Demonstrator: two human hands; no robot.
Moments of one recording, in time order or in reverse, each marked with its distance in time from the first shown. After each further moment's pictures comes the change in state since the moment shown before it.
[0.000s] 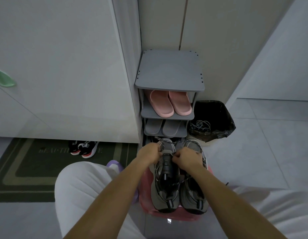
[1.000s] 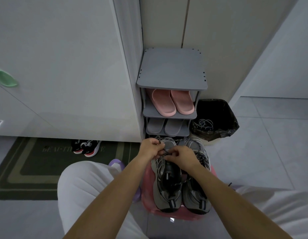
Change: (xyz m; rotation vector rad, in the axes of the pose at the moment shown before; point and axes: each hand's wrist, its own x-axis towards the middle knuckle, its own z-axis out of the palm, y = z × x) left_hand 0.000 -0.002 0.000 -0.956 0.098 -0.198; right_hand 0.002 -0.006 0.007 0.349 -0.008 -0.200
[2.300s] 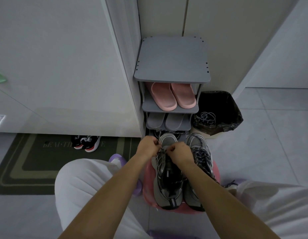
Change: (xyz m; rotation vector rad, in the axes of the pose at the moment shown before) left_hand 0.019 -0.011 -0.004 0.655 0.050 0.166; right_hand 0.016 -0.007 0.021 -0.050 0.032 0.180
